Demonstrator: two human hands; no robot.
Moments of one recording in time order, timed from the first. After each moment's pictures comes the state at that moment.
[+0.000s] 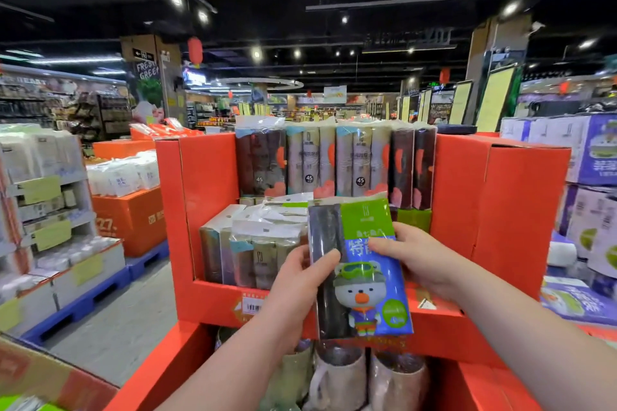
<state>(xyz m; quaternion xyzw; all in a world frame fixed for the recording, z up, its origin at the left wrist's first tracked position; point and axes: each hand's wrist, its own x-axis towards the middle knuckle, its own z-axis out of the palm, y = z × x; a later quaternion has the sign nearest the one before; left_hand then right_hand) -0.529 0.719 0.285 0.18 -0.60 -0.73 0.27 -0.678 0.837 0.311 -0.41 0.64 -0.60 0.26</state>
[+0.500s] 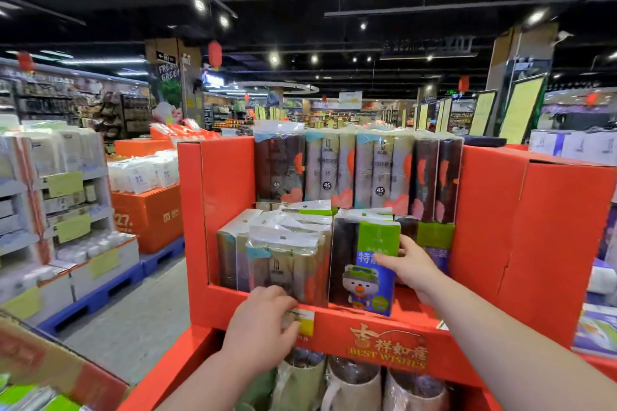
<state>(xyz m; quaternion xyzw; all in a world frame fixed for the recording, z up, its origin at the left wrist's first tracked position) -0.496 0.649 0.234 0.22 -0.95 -0.09 0.20 -0.739 0.774 0.259 -0.27 0.74 -0.60 0.13</state>
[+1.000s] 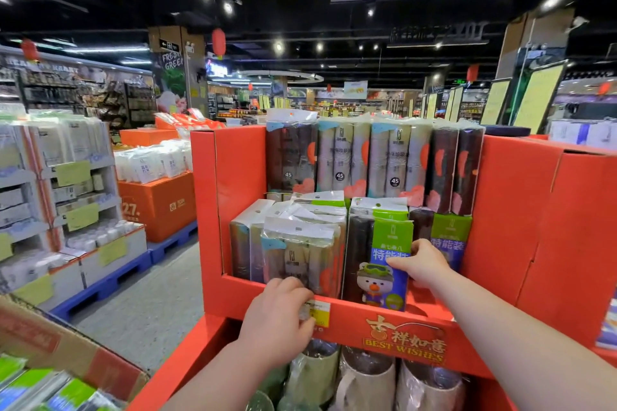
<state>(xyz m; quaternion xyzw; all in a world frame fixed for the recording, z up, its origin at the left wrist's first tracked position) -0.495 0.645 0.232 0.20 -0.96 -0.08 0.20 -0.735 0.767 0.260 -0.21 0.88 -0.42 0.05</state>
